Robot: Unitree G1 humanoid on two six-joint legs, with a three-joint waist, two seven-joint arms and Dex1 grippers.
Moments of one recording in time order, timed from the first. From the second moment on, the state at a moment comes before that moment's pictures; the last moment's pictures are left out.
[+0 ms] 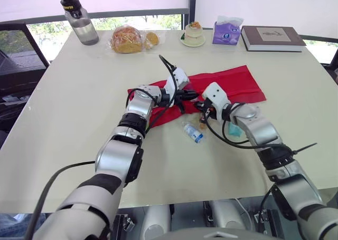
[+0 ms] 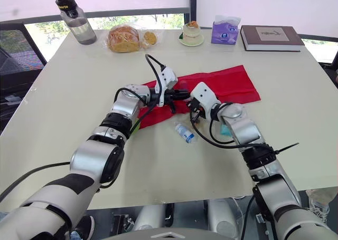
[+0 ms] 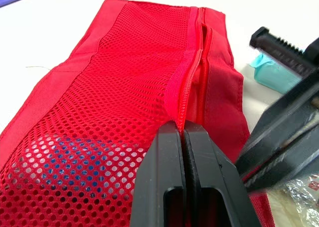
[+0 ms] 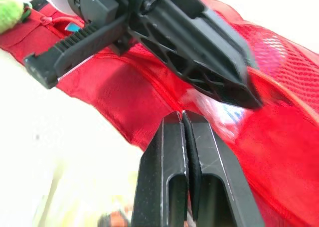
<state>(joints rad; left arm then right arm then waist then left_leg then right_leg) -1.05 0.25 -0.08 1.00 0.00 -0.01 -1.06 -0.64 -0.31 0.24 0.13 0.10 0.48 0.70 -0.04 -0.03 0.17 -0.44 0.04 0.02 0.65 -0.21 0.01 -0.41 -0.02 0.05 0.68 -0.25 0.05</state>
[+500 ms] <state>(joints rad) -1.04 0.26 -0.08 1.01 0.00 -0.03 -1.04 -0.37 -0.52 -0.03 -0.30 0.35 0.60 0.80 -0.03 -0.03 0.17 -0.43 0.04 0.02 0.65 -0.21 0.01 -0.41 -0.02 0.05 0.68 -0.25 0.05</state>
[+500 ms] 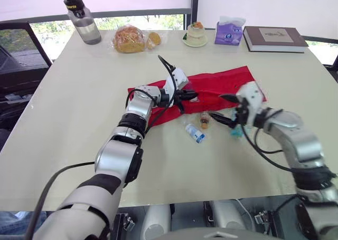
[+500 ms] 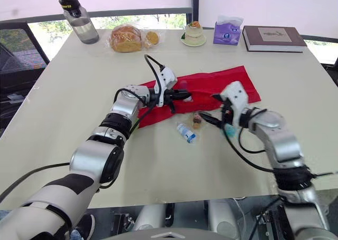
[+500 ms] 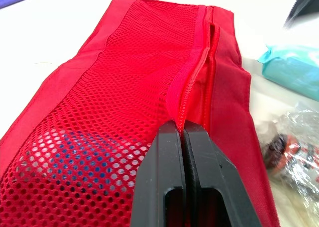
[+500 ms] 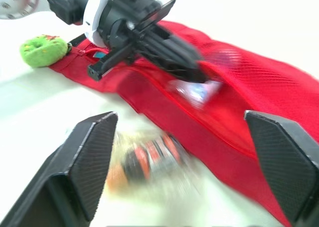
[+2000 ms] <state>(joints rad) -1.06 0.34 -0.08 1.11 0.02 -0.12 -1.10 0.01 -0.85 -0.41 -0.59 0.69 0.54 0.99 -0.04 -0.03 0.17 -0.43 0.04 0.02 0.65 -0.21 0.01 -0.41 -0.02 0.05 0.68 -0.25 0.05</state>
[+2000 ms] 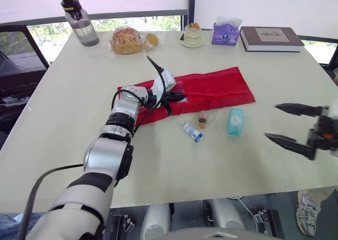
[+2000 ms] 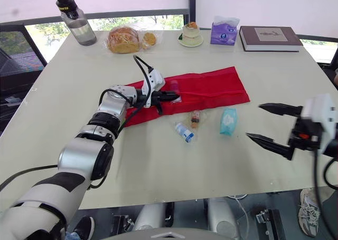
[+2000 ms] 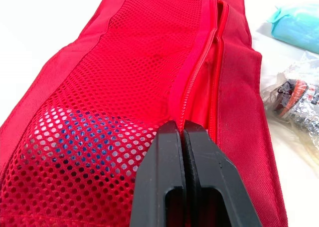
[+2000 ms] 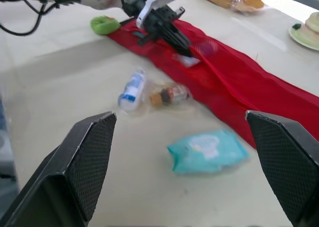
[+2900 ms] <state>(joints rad) -1.07 0.32 -0.09 1.11 0.03 -0.11 -1.09 -0.34 -0.48 0.44 -0.35 0.20 0.69 0.61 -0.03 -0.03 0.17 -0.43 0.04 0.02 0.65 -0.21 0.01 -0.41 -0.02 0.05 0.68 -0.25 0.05</state>
